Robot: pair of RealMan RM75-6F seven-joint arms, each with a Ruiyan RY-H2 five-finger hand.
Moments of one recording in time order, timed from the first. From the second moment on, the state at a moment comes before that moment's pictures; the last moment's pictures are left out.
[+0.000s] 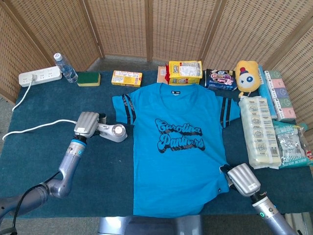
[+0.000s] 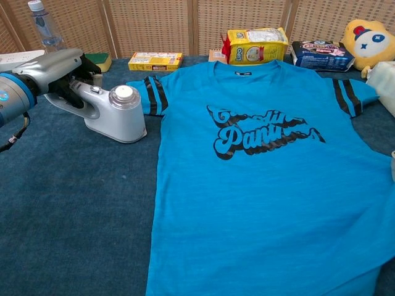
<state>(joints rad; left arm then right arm) -0.71 -1.69 -0.22 -1.09 1.19 1.01 0.06 0.28 -1.43 -0.12 -1.17 -1.78 1.42 0.03</state>
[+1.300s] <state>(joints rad) -0.76 -1.85 -0.21 -1.26 1.30 1.07 0.11 0.26 -1.43 -0.12 -1.15 -1.79 1.46 0.05</state>
